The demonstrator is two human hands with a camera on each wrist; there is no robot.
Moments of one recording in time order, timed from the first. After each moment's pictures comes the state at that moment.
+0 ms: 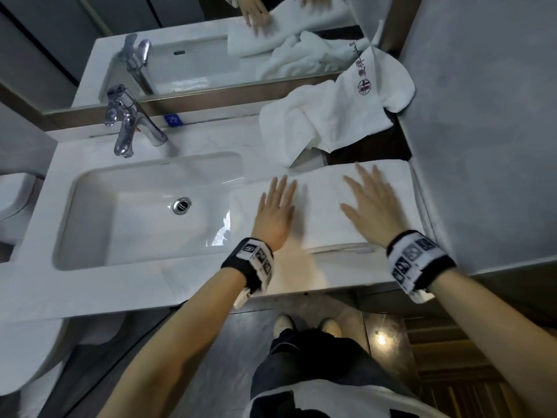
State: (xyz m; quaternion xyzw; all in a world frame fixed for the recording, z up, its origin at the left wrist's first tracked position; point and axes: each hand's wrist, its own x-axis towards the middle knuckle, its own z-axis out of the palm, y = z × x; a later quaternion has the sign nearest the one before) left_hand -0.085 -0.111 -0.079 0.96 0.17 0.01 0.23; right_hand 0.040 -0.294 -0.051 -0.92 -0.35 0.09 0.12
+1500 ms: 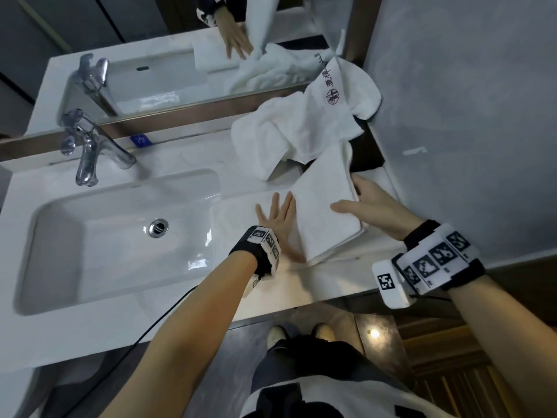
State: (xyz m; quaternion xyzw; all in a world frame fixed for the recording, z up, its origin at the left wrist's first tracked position) left_hand -0.025 -0.123 -0.094 0.95 0.10 -0.30 0.09; right_hand 0.053 -0.300 0.027 -0.78 -0.20 0.35 0.48
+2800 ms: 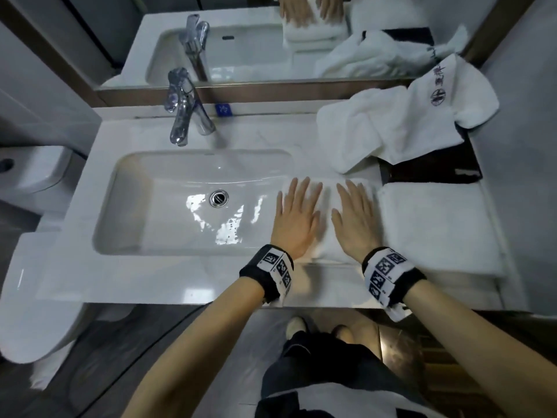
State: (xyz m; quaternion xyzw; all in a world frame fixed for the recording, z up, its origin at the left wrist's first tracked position) left_hand -0.122 -0.049 -0.092 0.96 0.20 0.04 0.20; right_hand -0.031 -0.164 -0.072 -0.91 -0.36 0.08 0.16
